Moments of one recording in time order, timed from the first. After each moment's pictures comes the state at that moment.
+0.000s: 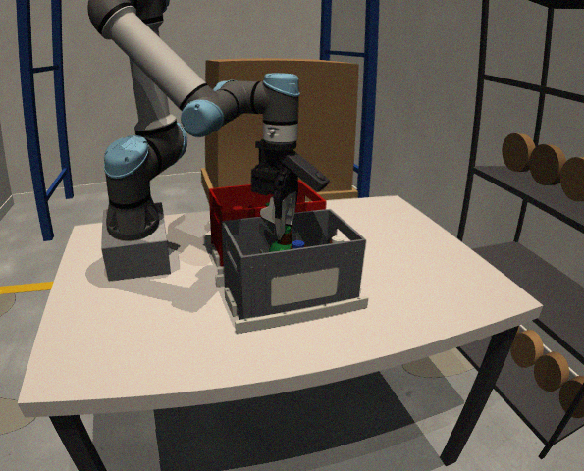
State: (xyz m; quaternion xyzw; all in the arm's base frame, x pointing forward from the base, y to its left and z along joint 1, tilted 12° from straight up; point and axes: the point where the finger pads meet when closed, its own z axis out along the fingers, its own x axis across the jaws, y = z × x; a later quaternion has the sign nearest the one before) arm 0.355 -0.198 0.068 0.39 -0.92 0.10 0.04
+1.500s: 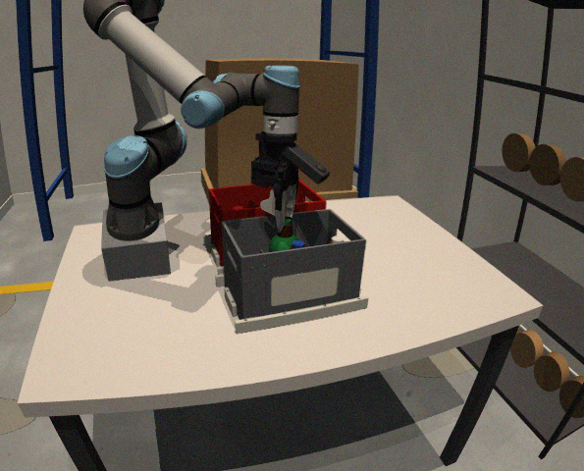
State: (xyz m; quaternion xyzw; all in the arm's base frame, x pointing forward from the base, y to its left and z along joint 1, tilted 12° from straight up) arm 0.355 -0.194 0.086 0.39 -0.92 0.10 0.04
